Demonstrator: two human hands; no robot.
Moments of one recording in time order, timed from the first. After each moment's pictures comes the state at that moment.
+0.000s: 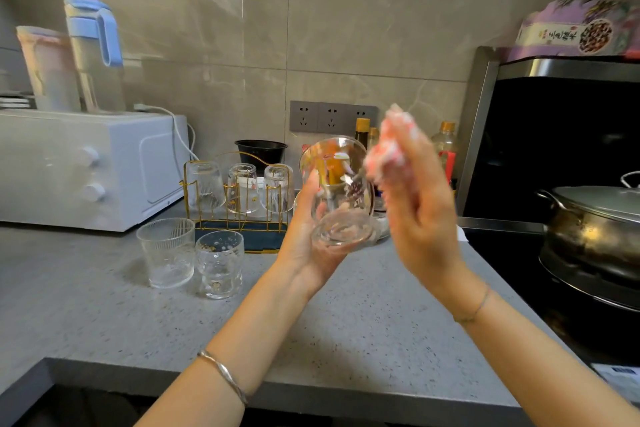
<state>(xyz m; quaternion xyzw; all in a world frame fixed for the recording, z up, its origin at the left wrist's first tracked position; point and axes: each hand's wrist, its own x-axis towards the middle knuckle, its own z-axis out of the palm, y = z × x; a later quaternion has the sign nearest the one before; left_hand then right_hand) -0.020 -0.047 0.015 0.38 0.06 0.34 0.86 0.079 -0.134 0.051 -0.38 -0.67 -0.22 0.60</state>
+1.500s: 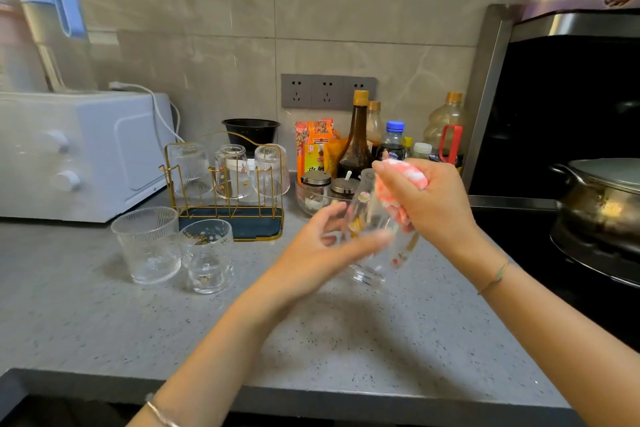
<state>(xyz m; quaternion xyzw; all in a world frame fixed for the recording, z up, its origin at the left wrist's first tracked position) -0.027 -0.051 -0.009 0.75 0.24 0.27 0.56 0.130 -0.108 0.030 -0.58 -0.55 -0.02 0.60</state>
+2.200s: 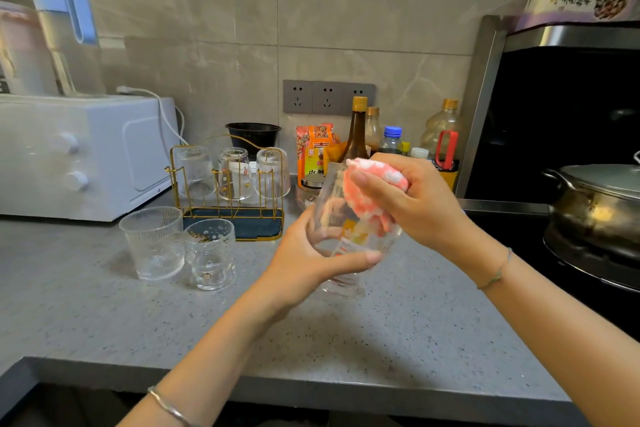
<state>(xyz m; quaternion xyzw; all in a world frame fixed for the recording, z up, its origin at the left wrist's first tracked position) -0.034 -0.051 -0.020 0.72 0.17 0.37 0.56 0.110 -0.123 0.050 -0.50 -0.70 -0.01 0.50</state>
